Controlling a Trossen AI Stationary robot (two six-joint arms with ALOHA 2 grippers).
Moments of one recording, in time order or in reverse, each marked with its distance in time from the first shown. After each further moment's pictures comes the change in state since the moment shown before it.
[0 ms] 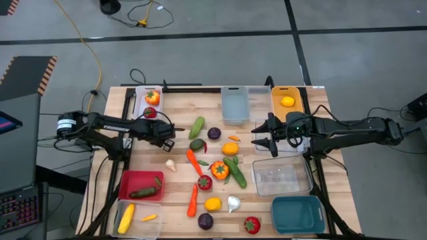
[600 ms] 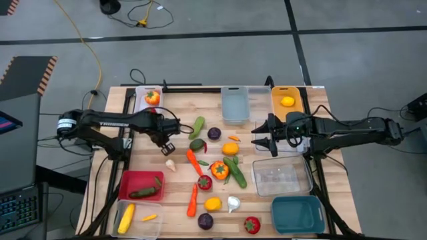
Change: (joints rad) left arm -0.069 0.000 0.326 -0.343 0.160 0.328; right arm 0.000 0.000 0.000 0.001 0.000 0.058
